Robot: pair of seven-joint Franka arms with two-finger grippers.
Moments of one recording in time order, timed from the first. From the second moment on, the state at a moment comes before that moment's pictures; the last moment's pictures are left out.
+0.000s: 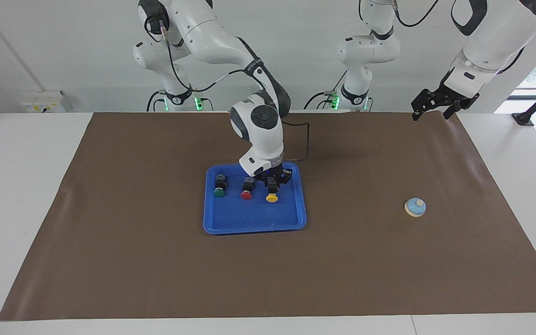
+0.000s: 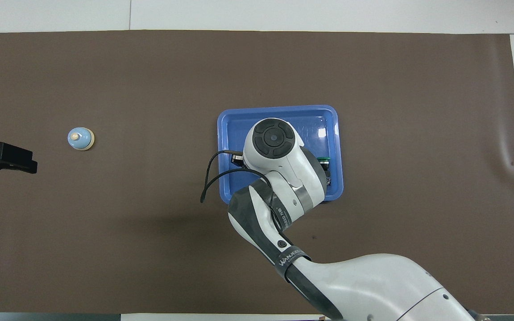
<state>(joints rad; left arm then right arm) -0.01 -0.09 -0.02 -1.69 -0.02 1.49 -0.02 0.61 0.47 0.00 -1.73 0.10 2.22 0.76</state>
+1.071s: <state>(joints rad) -0.01 -0.09 -0.02 -1.69 -0.02 1.49 -0.02 0.42 0.24 -0.02 -1.68 0.10 1.90 0.55</state>
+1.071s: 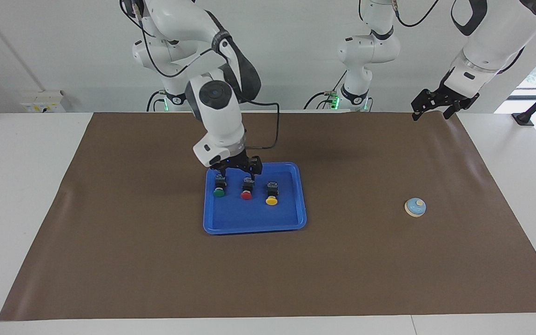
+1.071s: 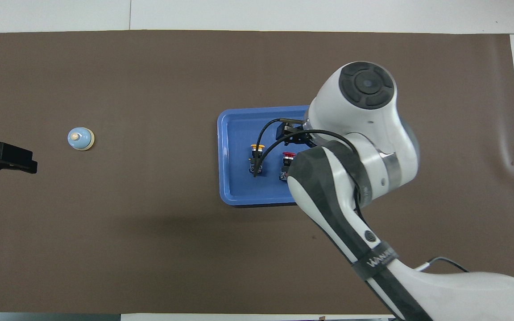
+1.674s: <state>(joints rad) -0.01 -0.09 -0.02 -1.69 -0.02 1.49 -0.02 0.10 -0.07 -0.02 -1.71 0.09 1.60 0.05</state>
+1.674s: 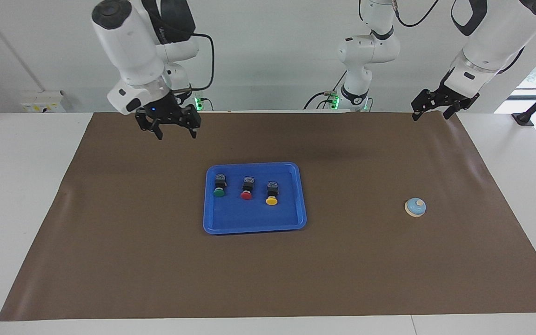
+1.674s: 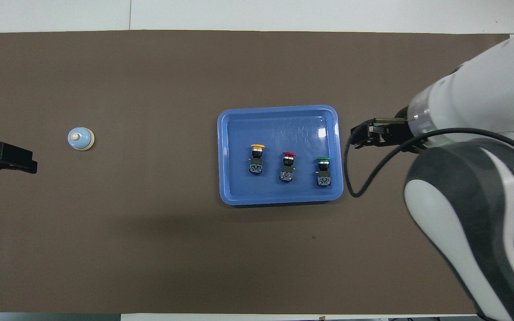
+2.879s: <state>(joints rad) -0.01 -0.09 -0.02 -1.71 -0.02 1.58 -0.02 0.00 -0.08 -0.02 -1.71 -0.04 1.56 -0.11</state>
